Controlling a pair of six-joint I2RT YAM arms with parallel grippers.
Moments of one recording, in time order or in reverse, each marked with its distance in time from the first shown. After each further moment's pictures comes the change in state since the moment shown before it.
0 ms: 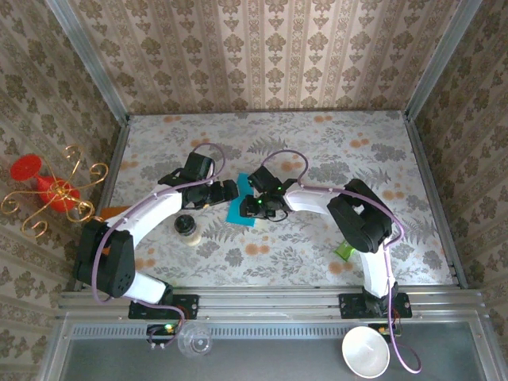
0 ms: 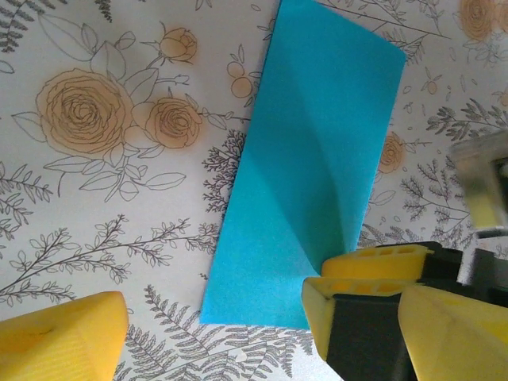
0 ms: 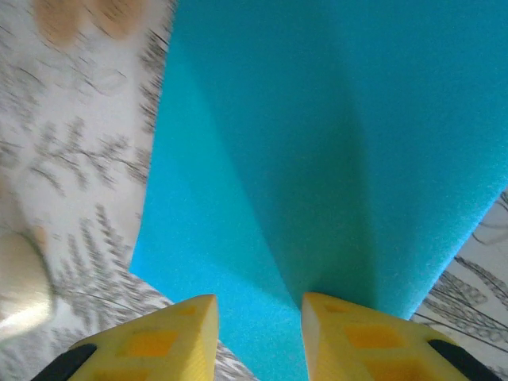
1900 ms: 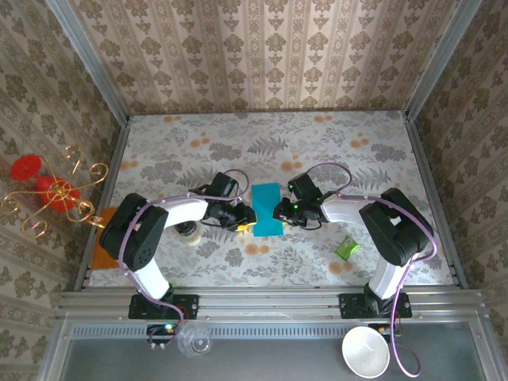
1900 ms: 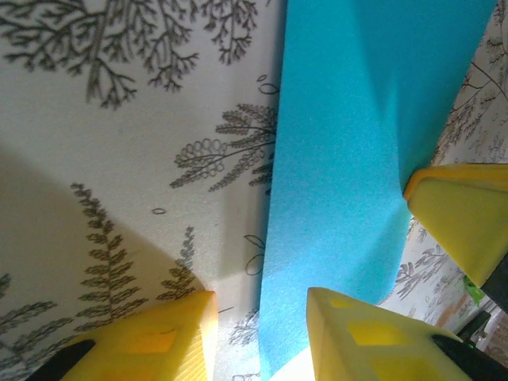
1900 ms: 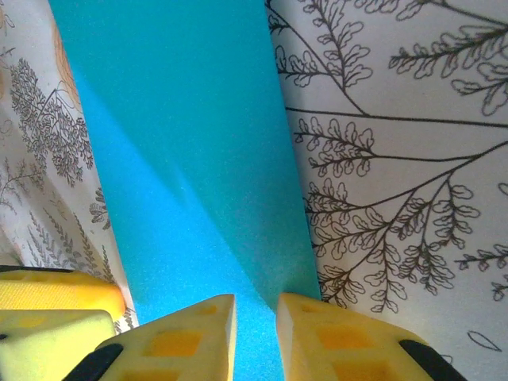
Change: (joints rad) left arm -0.151 0.251 -0.113 0.263 0.320 -0.217; right arm -0.192 -0.261 -0.431 0.220 -0.062 0.147
